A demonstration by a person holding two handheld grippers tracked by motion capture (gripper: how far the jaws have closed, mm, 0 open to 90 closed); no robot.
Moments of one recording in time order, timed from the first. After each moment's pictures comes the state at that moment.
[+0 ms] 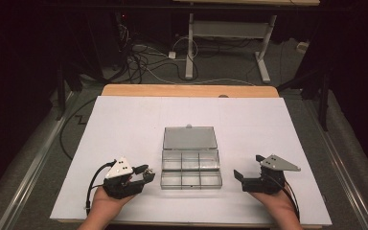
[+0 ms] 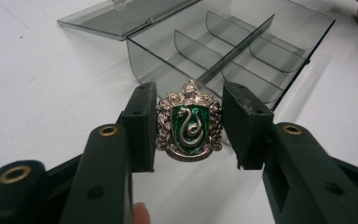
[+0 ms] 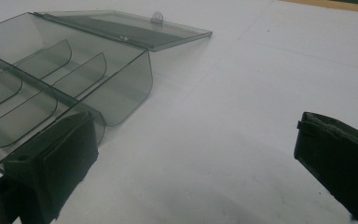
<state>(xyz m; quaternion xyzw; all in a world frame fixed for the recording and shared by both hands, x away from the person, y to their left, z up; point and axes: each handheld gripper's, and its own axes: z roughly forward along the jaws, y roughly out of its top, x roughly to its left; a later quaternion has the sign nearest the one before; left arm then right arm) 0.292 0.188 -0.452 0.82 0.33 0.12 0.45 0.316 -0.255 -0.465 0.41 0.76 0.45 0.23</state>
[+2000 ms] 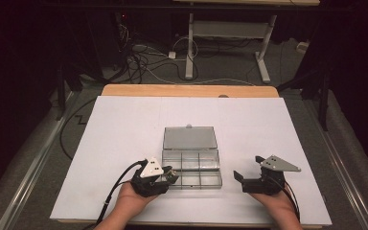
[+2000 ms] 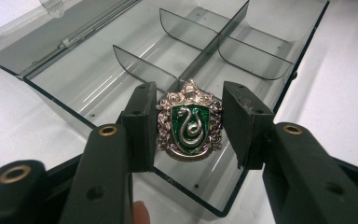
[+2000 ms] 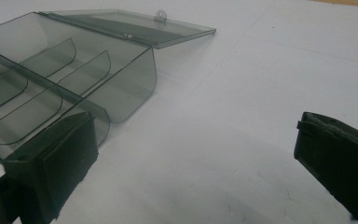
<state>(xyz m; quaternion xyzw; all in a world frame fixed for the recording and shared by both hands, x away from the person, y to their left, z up) 0.306 0.123 -0.461 0.86 0.28 0.11 0.41 0.315 -0.255 -0.467 0.41 0.76 0.45 0.22</state>
